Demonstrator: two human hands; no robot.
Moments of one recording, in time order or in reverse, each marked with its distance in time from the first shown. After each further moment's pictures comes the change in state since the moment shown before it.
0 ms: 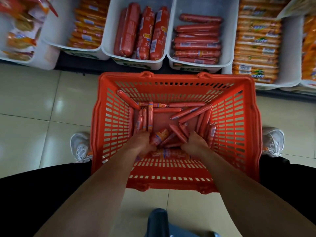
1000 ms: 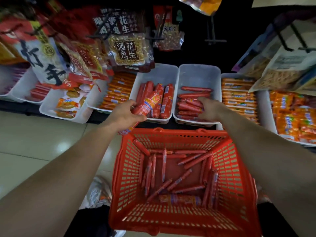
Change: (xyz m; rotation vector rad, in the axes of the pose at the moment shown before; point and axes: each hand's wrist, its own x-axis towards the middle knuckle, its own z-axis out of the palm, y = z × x) left_hand -0.079 0.008 -0.268 -0.394 0.590 0.241; right_hand -0.001 -0.158 -0.248 -0.420 0.389 -0.460
